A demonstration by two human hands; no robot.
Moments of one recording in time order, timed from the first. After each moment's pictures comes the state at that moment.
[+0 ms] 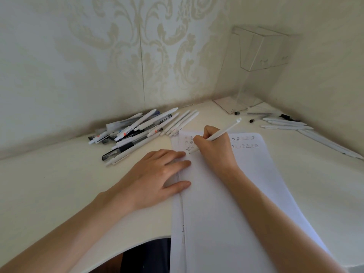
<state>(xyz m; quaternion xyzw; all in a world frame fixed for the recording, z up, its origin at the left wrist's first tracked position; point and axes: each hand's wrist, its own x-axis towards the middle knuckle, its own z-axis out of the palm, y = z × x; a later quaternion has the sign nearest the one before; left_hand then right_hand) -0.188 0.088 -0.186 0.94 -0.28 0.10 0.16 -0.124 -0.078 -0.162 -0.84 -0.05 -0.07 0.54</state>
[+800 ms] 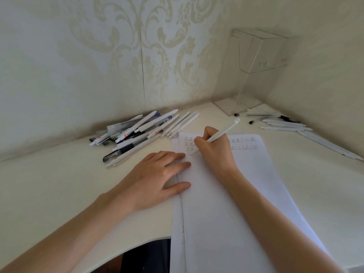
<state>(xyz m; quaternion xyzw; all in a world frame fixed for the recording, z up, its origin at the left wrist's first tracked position) -0.189 0.090 -0.187 0.94 -0.28 0.10 0.17 -0.124 -0.080 -0.164 -0.83 -0.05 -0.07 0.55</state>
